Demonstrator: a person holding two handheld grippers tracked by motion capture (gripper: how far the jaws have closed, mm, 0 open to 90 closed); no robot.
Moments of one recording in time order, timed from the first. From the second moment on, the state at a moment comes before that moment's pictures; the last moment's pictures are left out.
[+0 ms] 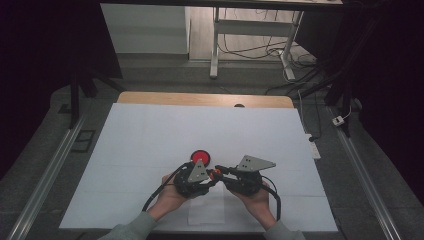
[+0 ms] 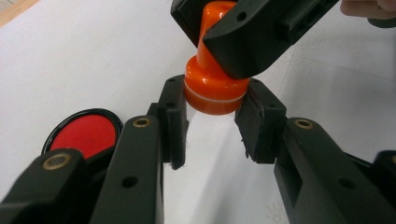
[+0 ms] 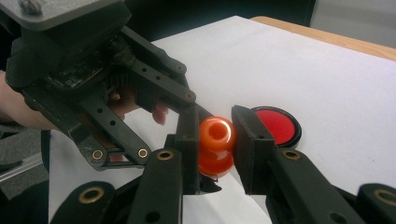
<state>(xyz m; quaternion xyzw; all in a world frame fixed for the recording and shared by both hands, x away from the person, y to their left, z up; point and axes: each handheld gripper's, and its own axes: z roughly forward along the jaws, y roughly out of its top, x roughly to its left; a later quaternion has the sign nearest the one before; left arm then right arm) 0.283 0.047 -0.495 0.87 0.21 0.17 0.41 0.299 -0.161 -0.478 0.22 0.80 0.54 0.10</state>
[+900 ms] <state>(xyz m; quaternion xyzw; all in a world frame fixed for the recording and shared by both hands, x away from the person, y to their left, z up) 0.282 0.046 -0.497 0.87 0.21 0.17 0.41 0.298 -0.160 -0.479 0.22 0.81 0.54 0.10</state>
